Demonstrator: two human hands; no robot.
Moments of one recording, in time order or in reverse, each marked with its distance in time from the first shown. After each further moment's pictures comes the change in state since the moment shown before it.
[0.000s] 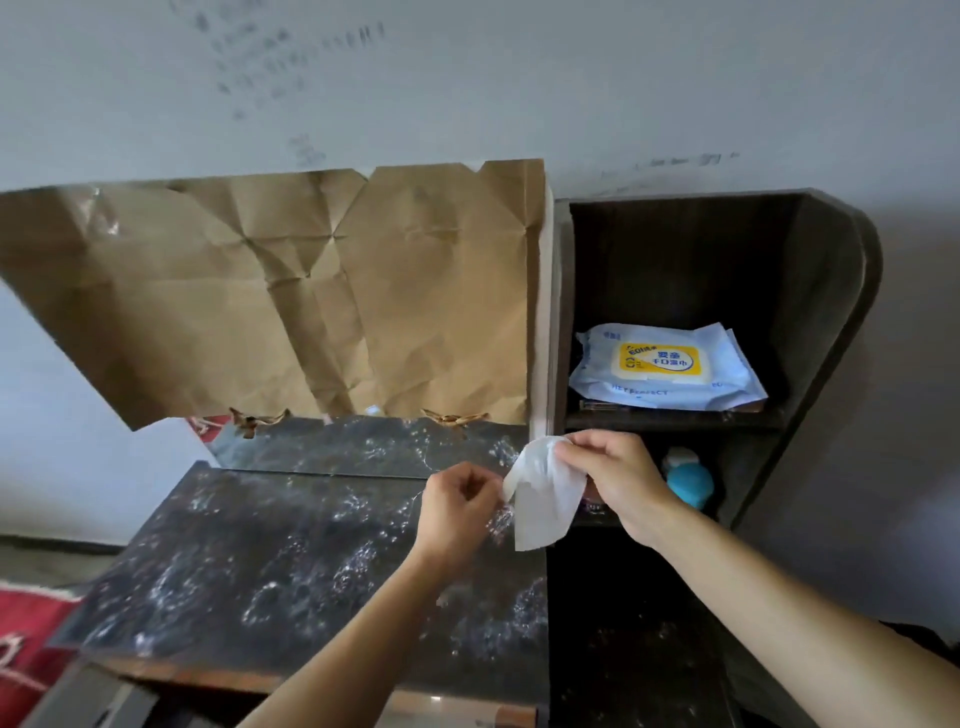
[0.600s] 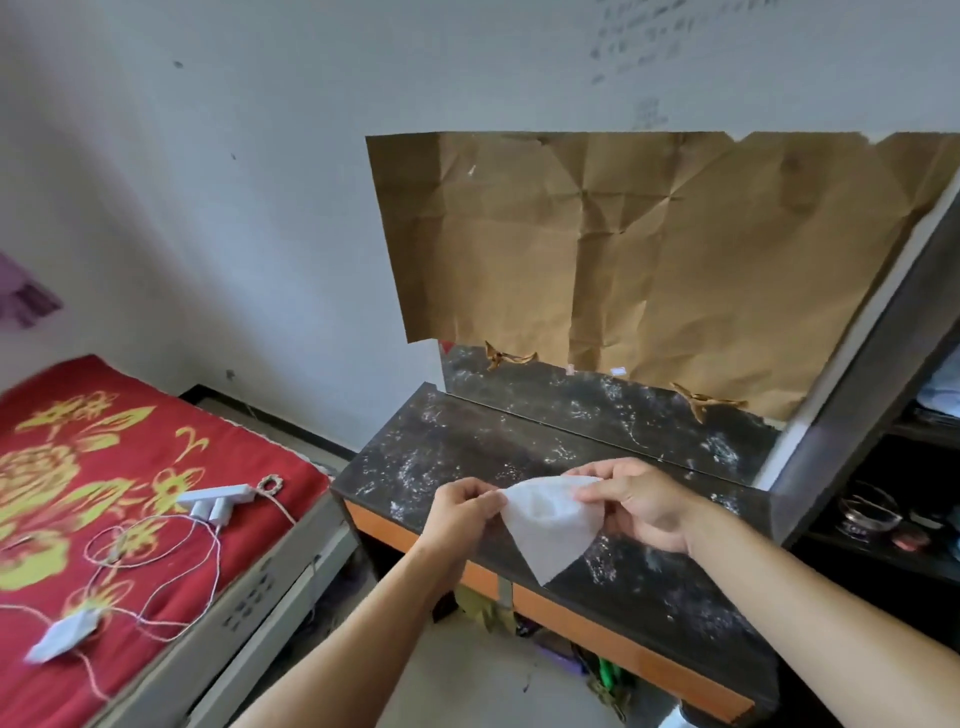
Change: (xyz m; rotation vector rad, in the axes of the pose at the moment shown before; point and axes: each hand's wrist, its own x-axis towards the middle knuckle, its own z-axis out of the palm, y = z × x) left_hand -0.114 -0.114 -0.284 -0.239 0.233 -0.348; right_hand -0.072 0.019 0.281 -0.050 -0.647 0.334
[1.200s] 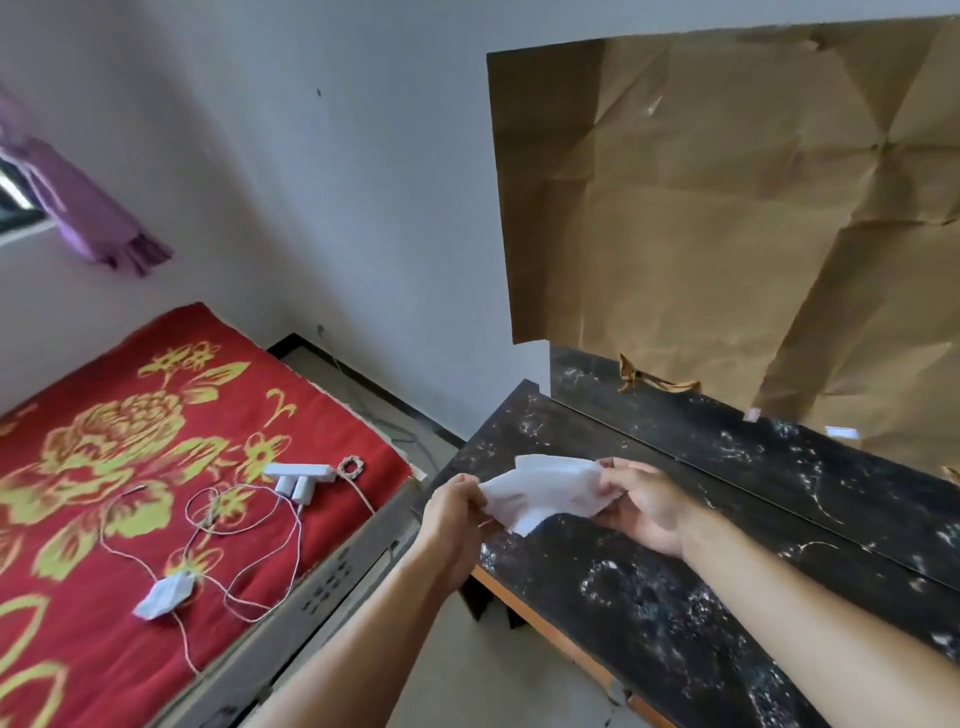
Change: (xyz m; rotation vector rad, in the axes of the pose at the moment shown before) left_hand 0.160 -0.015 -0.139 -0.428 0.271 -0.233; right_hand 0.245 -0.018 0.082 0.215 -0.095 0.133
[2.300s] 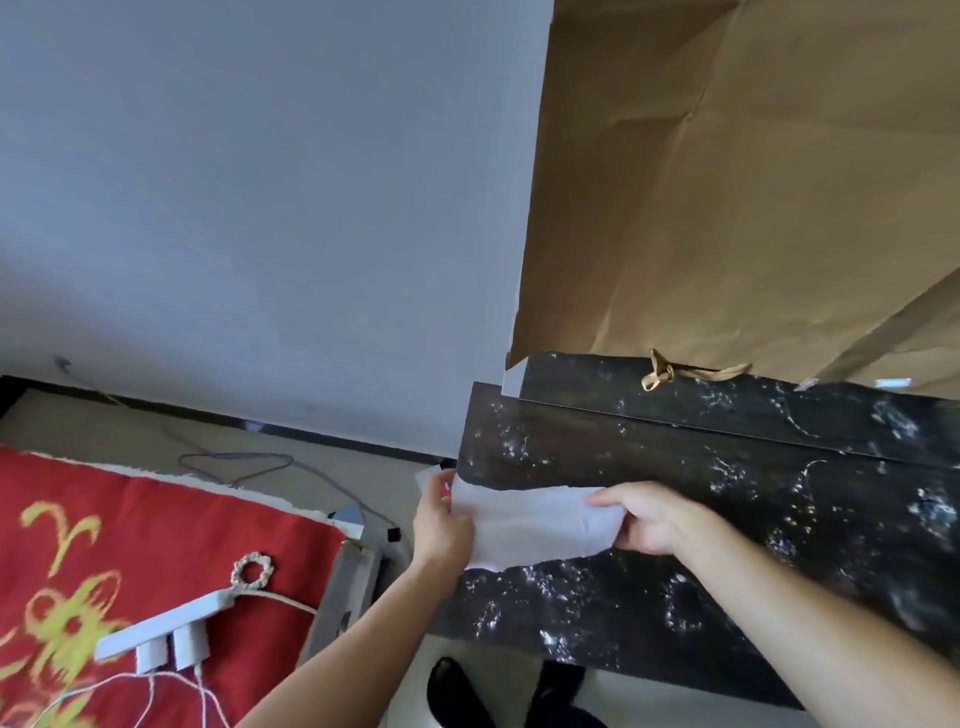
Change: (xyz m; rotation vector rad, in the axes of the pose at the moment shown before) left_hand 0.272 0.045 -0.061 0.673 -0.271 -0.034; right_hand 0.183 0.010 0.056 0.172 0.628 0.431
